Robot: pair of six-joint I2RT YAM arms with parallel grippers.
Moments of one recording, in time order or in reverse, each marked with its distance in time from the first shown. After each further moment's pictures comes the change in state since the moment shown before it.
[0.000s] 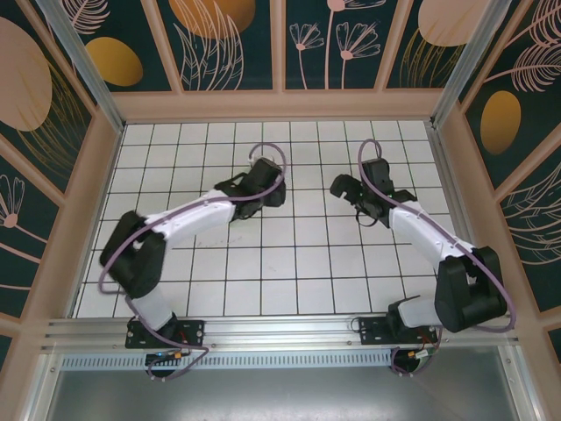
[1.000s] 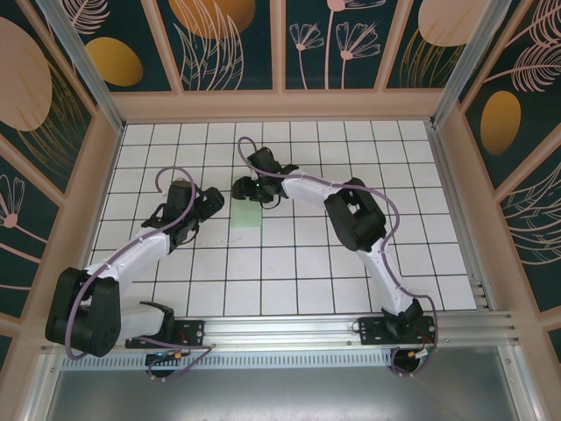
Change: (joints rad) left arm 0.428 -0.410 -0.574 0.201 0.159 -0.290; right arm 0.421 0.972 0.907 0.014 -0.268 -0.055
